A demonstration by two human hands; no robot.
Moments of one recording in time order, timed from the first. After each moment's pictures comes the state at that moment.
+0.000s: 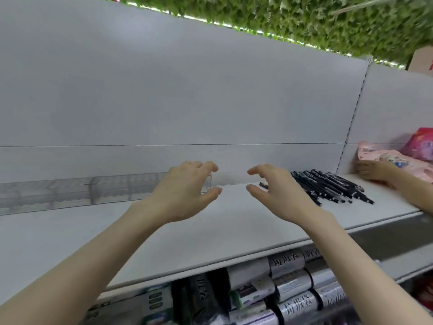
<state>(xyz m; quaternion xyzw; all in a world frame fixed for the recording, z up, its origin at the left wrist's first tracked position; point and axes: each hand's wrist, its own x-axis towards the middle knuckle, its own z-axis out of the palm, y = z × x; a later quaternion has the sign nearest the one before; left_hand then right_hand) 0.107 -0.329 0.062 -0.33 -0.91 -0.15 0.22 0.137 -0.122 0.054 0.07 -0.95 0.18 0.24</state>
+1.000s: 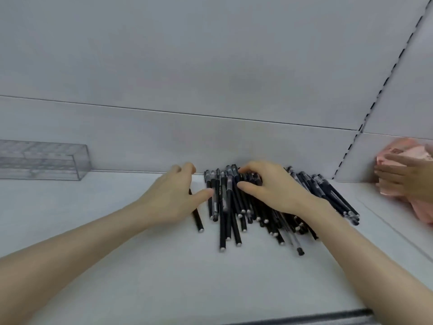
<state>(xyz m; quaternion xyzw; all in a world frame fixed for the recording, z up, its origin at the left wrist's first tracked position) -0.028 -0.035 -0.003 -0.10 -0.96 -0.26 0.05 -0.047 0.178 0.021 0.19 -0.97 0.14 0.07</state>
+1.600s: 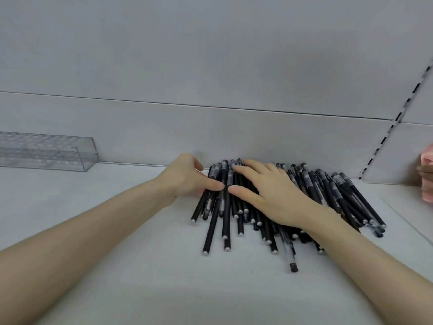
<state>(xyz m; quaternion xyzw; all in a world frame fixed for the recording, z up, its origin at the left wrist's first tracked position) -0.058 0.002 0.003 0.06 -0.86 -0.51 -0.03 -0.057 0.191 0.002 0.26 -0.96 0.08 0.04</state>
